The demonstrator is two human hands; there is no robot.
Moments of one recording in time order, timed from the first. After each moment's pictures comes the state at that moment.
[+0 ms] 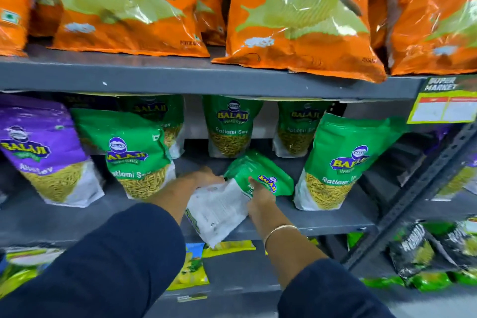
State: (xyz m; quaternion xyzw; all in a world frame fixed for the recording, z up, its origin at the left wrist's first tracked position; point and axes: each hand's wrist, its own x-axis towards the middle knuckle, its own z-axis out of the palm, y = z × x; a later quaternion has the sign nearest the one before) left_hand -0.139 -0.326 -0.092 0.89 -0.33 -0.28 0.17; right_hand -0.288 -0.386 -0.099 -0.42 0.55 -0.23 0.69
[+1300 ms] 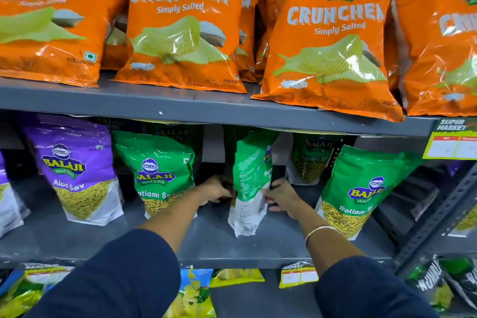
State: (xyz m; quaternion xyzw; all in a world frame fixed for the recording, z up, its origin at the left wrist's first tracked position) left_hand -0.141 -0.277 -0.025 0.78 -0.33 -0.36 0.39; right_hand -0.288 -0.420 -0.039 -0.69 0.42 -0.10 0.57
